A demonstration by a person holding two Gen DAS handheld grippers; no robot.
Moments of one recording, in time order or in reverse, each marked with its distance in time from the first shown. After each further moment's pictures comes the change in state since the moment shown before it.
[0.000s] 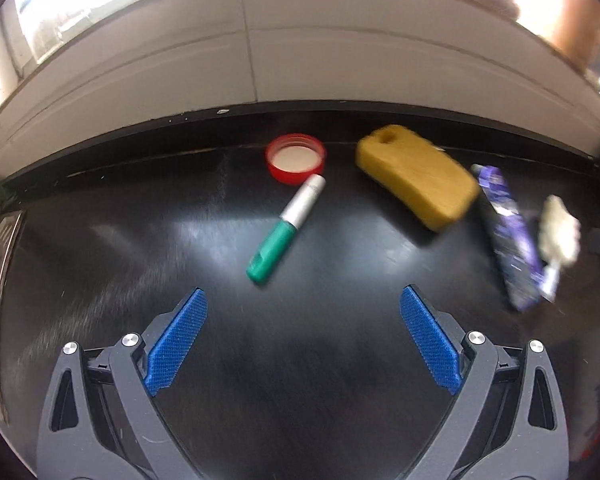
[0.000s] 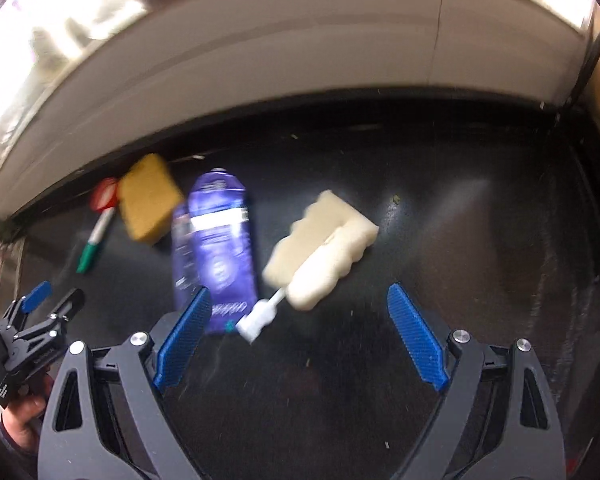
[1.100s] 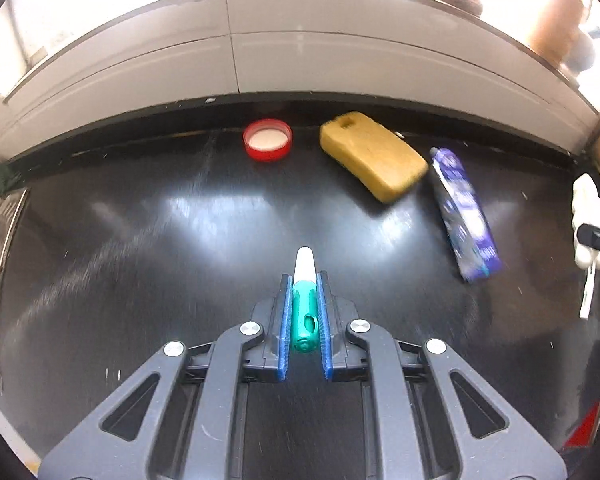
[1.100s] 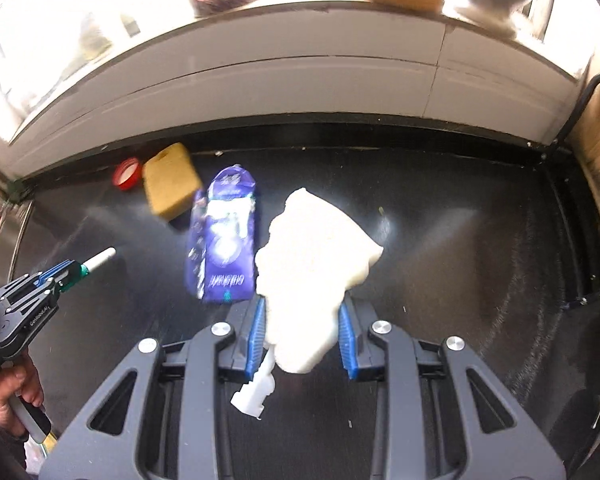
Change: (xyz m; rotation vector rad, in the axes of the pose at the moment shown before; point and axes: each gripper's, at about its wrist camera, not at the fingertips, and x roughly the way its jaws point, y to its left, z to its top) left arm -0.057 -0.029 -0.024 -0.023 0.033 -0.036; right arm -0.076 0.012 -0.043 -0.177 -0.089 0.020
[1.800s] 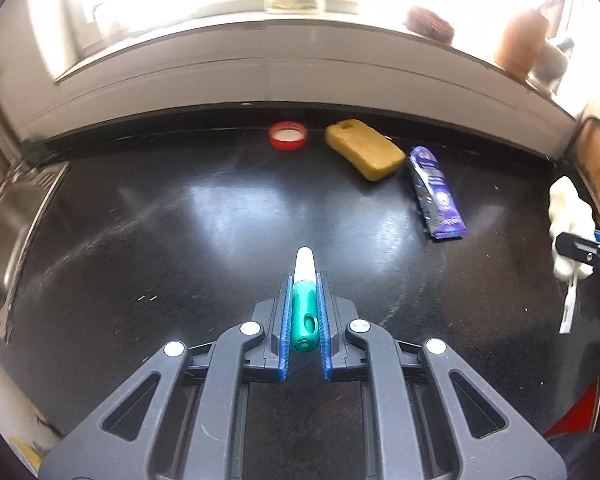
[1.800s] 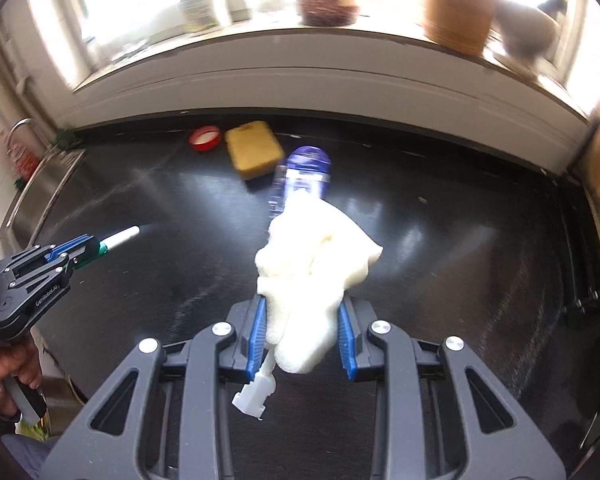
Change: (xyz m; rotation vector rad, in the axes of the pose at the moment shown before) left arm -0.083 0.007 -0.065 -0.073 -0.081 0.035; right arm -0.050 0.049 -0.042 -0.214 -0.037 0.119
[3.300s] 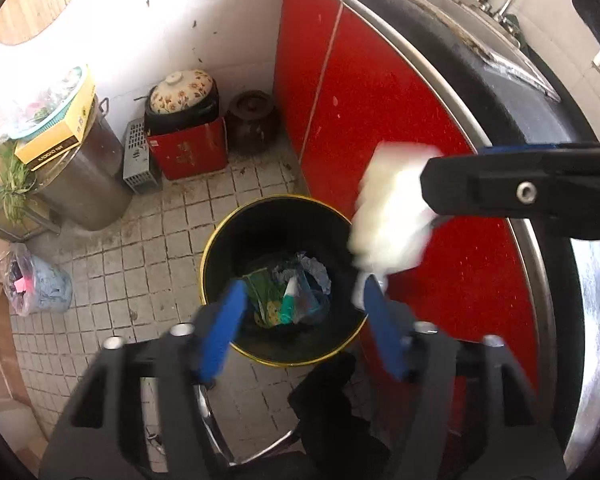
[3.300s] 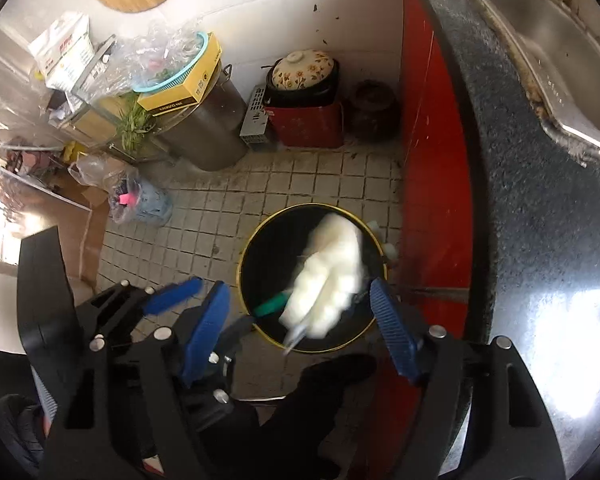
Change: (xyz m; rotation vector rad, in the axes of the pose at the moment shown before) left arm -0.063 0.374 -0.386 -1.107 0.080 0.465; right arm 0.165 0.678 -0.154 -1.226 0.483 0.645
